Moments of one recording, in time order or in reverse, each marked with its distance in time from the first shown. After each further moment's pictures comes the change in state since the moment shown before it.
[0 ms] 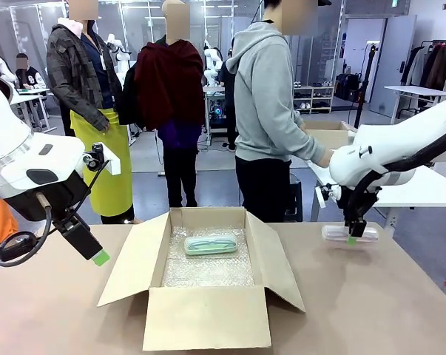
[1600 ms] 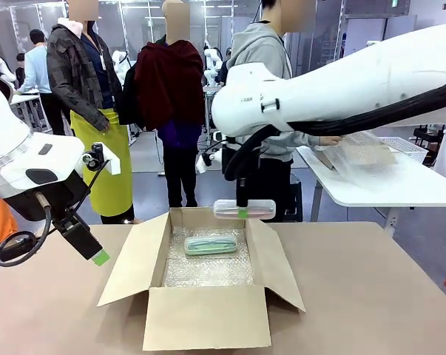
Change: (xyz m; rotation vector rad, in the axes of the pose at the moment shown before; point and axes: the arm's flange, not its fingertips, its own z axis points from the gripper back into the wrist) left arm 0.000 0.000 0.000 0.000 0.000 0.000; right arm 0.328 0.124 0.111 0.098 0.038 0.018
